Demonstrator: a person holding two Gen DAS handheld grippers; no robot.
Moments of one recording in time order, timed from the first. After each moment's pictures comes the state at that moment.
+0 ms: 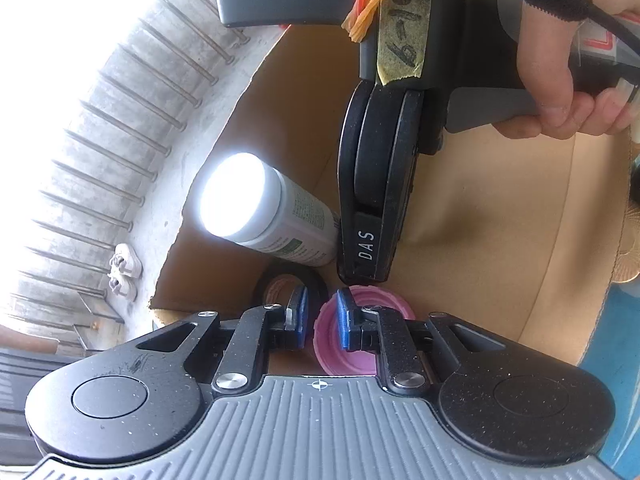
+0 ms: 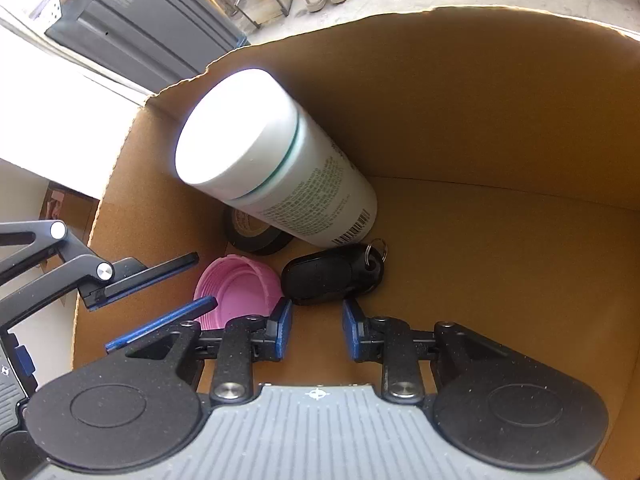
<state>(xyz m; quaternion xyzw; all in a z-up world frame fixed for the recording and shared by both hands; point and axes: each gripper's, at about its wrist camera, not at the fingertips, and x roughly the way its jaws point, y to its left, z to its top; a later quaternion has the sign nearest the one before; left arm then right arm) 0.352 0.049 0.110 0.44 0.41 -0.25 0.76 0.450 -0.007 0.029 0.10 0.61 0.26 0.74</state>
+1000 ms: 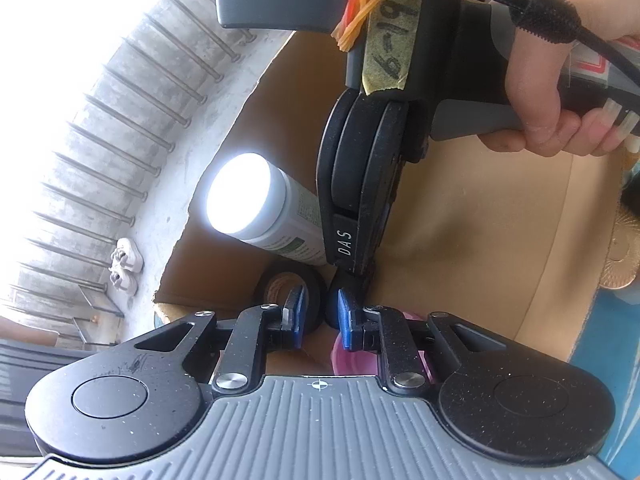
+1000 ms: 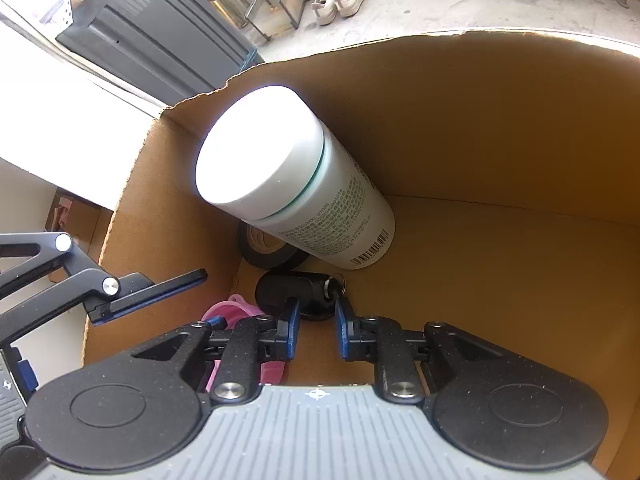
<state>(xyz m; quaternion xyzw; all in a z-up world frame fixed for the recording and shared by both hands) 0.347 0.047 0.113 0.44 0.41 -0.25 0.76 0.424 -0.025 0.040 0.11 0.59 0.26 0.76</state>
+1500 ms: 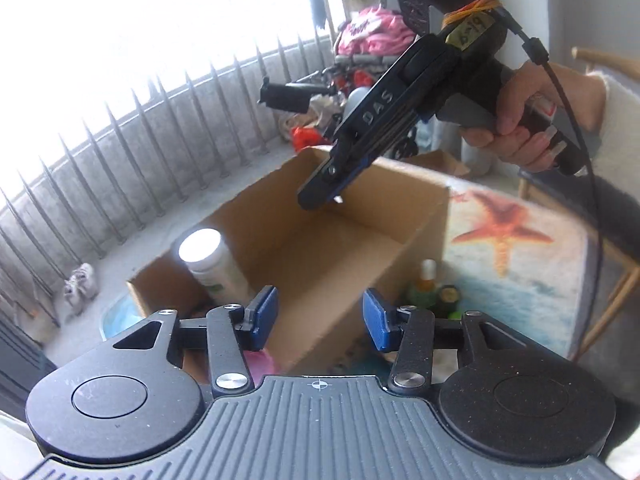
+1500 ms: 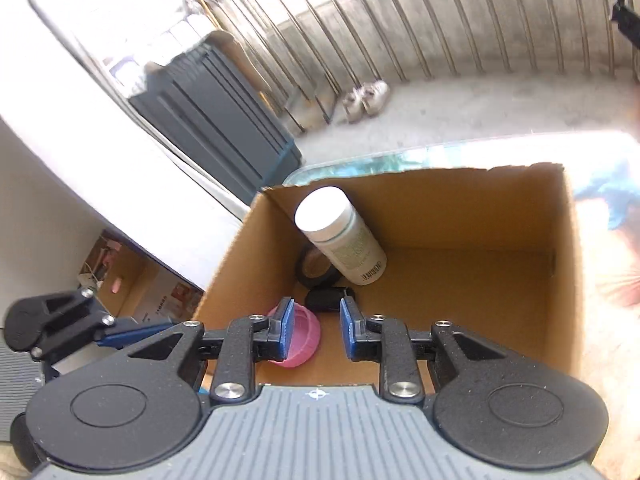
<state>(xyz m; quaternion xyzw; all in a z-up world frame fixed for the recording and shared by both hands) 0.188 0.077 0.174 0.19 0.29 -0.31 0.88 0.320 -0.141 0.149 0.14 0.44 0.30 0.83</state>
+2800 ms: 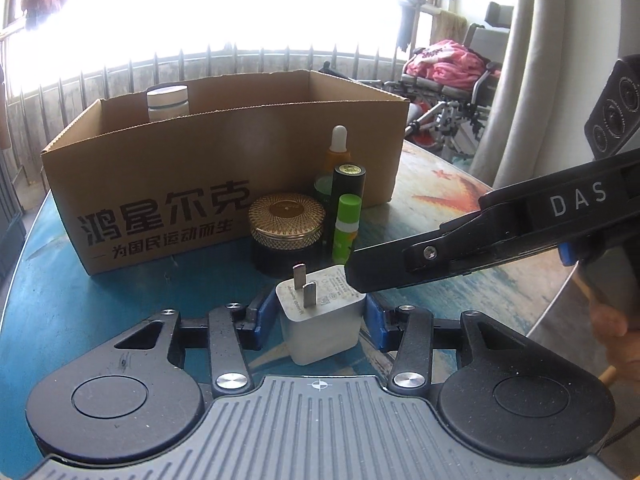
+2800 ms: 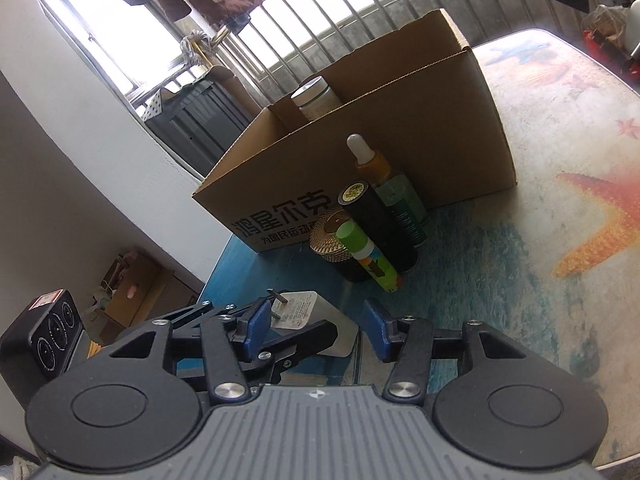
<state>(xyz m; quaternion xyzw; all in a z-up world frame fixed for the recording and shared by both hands) 0.109 0.034 0.039 0.03 0.30 -0.21 0.93 0.140 -0.162 0.043 0.22 0.39 0.27 0.85</state>
